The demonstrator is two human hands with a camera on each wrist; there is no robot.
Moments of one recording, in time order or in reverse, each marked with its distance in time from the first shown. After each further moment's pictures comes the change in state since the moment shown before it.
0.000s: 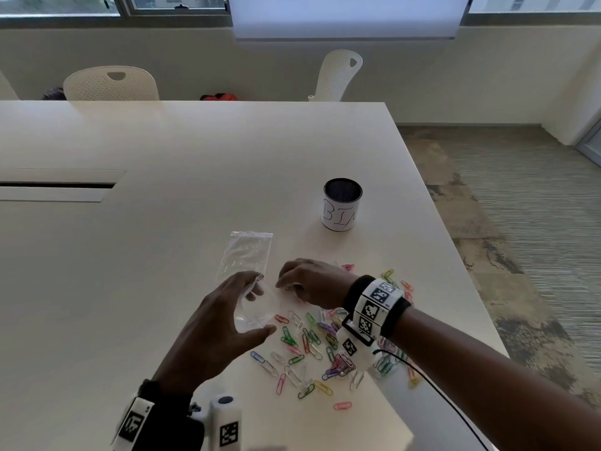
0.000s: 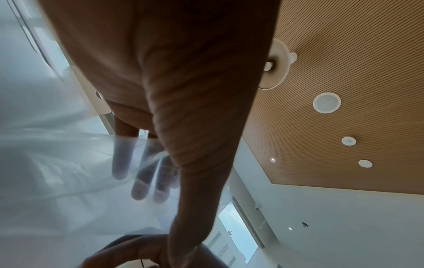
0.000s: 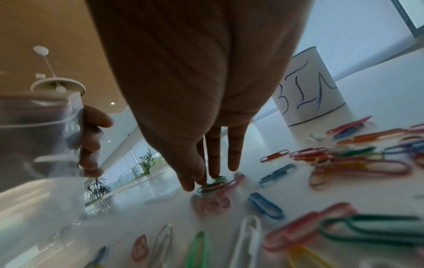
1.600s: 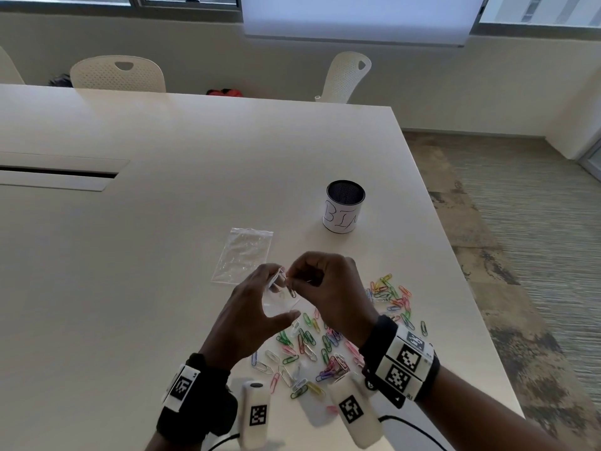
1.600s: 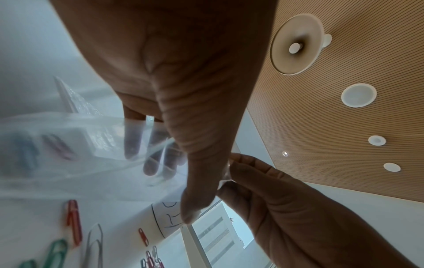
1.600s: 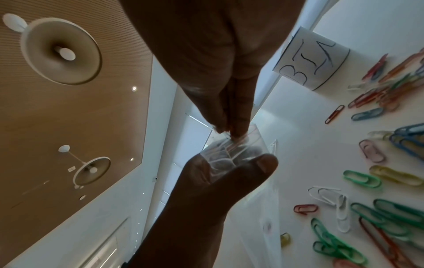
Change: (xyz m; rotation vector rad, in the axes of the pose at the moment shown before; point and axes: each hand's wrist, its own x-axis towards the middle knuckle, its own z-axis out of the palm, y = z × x) left_hand 0.031 0.000 0.050 -0.053 0.047 -0.041; right_hand -0.051 -0.055 -0.011 0.603 0.640 0.191
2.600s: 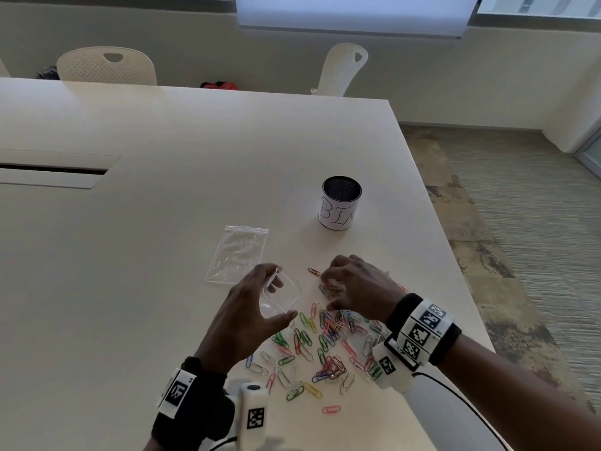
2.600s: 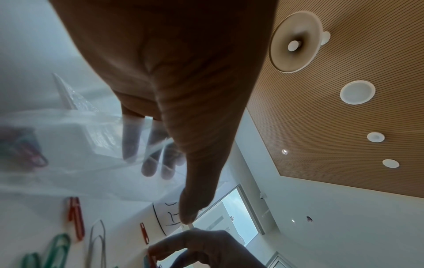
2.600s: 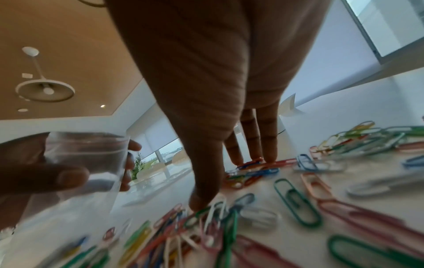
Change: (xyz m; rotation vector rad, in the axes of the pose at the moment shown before) left_hand -0.001 0.000 0.003 -0.022 -0.009 -0.024; right_hand 0.018 0.080 -0.048 -0.759 -0.494 0.096
